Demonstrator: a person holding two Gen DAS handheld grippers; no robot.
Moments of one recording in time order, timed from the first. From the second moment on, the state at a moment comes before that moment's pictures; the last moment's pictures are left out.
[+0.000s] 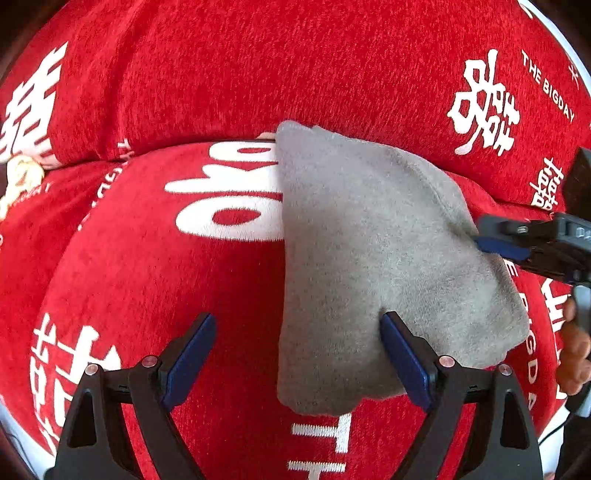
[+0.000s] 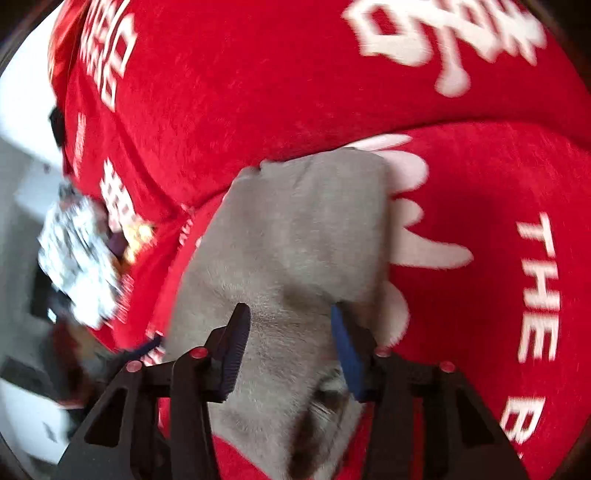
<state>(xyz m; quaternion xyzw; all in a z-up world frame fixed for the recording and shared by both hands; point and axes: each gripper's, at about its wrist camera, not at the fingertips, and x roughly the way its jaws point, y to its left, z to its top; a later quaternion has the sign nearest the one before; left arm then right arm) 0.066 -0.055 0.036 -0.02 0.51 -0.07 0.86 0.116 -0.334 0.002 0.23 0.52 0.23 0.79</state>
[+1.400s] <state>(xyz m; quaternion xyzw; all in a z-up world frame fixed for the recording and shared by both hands) 0.095 -0.058 0.037 0.01 0.51 -0.06 0.86 0.065 -0.290 0.018 0.14 0.48 0.20 0.84</state>
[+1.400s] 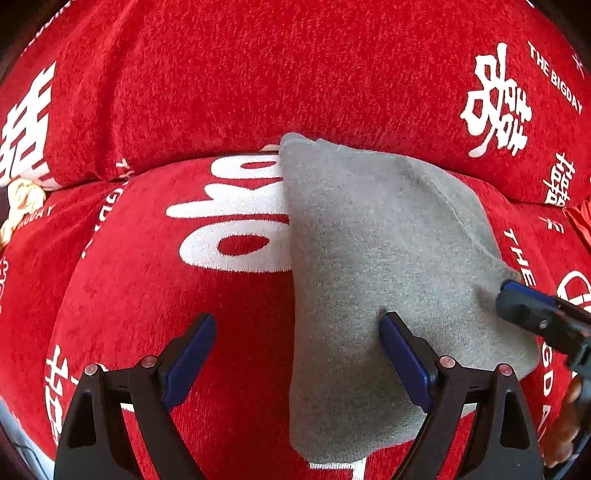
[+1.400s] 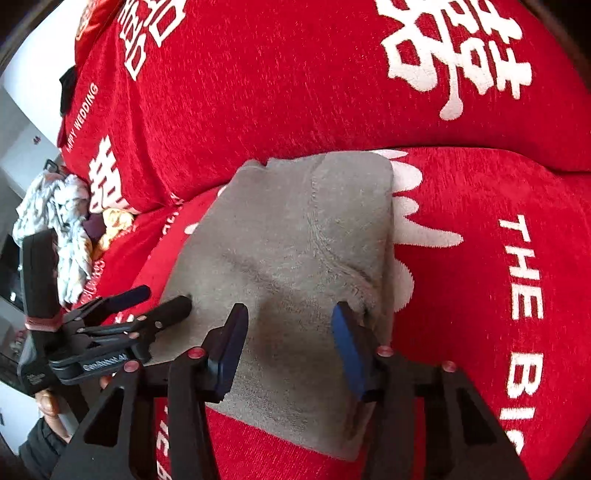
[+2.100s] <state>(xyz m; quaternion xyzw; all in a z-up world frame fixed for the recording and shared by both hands) 0.157 -0.047 0.027 -0.11 0.59 -0.19 0.78 0.087 -0.351 0.018 0.20 0.49 0.15 0.84</state>
